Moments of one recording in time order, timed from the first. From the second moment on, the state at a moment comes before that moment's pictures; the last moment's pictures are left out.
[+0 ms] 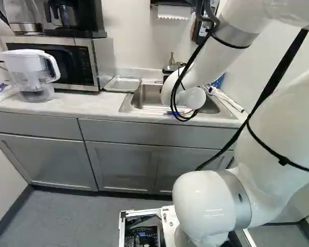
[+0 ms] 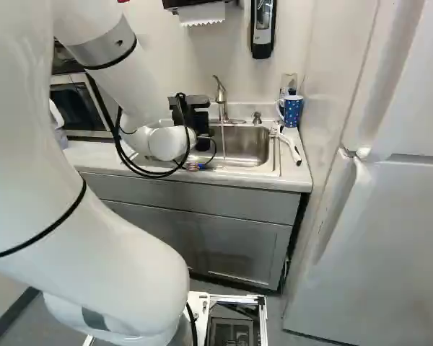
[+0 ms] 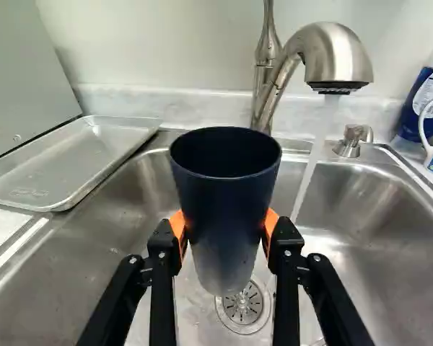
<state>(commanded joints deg) -1.4 5.6 -27.6 -1.6 39.1 0.0</state>
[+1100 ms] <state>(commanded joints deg) -4.2 3.3 -29.8 -1.6 39.1 0.0</state>
